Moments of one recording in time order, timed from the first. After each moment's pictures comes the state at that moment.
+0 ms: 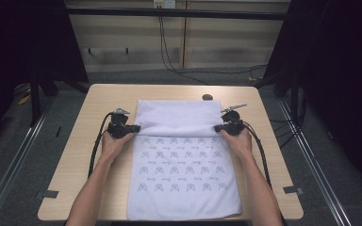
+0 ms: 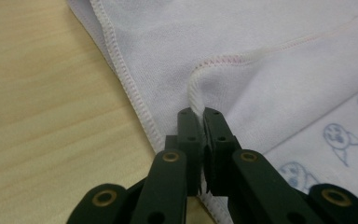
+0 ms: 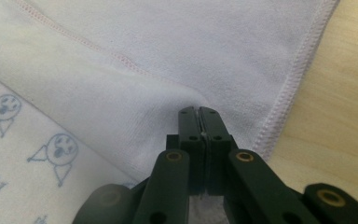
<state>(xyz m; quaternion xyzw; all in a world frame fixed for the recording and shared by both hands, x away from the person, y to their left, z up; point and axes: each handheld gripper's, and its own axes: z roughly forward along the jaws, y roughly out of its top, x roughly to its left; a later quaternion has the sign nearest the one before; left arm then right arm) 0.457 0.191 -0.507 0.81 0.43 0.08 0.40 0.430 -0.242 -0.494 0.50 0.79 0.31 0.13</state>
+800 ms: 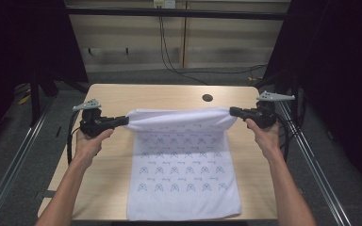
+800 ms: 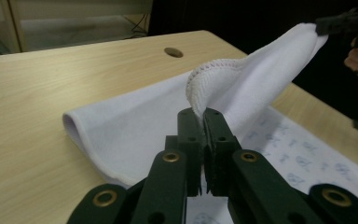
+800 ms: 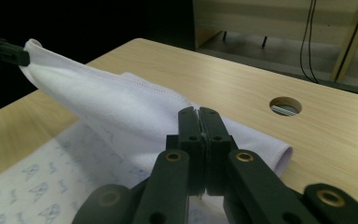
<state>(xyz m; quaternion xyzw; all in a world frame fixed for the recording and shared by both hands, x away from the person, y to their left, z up) 0.388 0.239 -0.403 0.76 0.35 0.05 0.55 0.365 -0.292 -0.384 0.41 0.73 0.53 0.16</state>
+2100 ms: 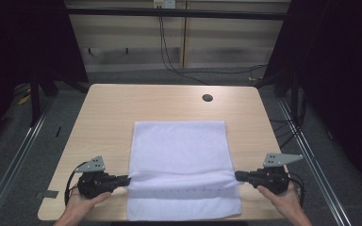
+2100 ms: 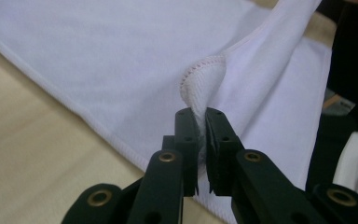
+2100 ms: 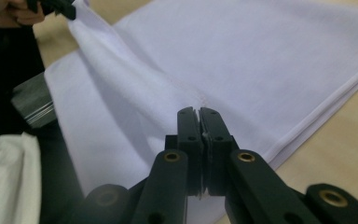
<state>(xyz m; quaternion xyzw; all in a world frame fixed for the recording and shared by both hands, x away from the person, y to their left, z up) 0.253 0.236 -0.474 0.84 0.29 -0.01 0.47 0.214 -0.291 -0.446 0.35 0.81 0.47 0.05</state>
